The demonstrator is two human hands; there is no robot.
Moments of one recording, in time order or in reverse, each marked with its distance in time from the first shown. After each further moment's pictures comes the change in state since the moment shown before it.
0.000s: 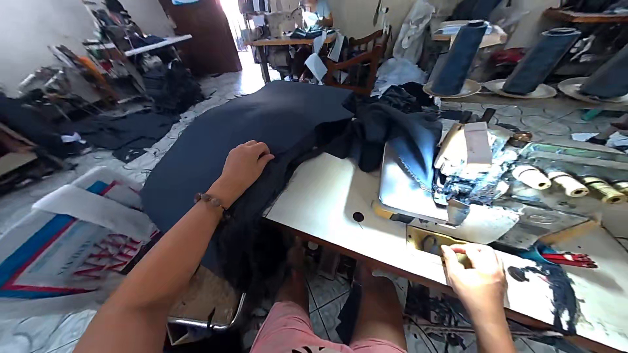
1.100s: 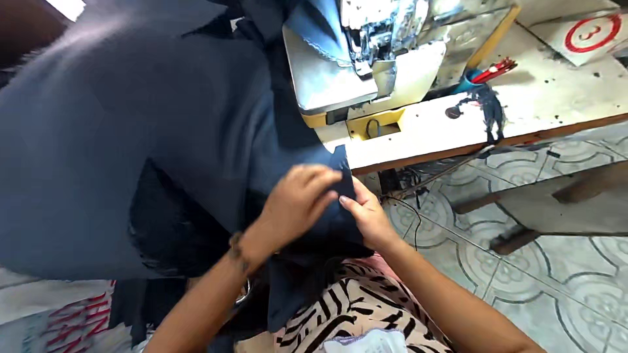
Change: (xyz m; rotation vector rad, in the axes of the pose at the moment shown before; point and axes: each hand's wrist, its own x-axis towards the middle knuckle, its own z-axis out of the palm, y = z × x) left_hand -0.113 0.179 0.095 -0.462 -0.340 0.684; right_hand -0.101 -0.121 0.024 1.186 -0.350 0.722
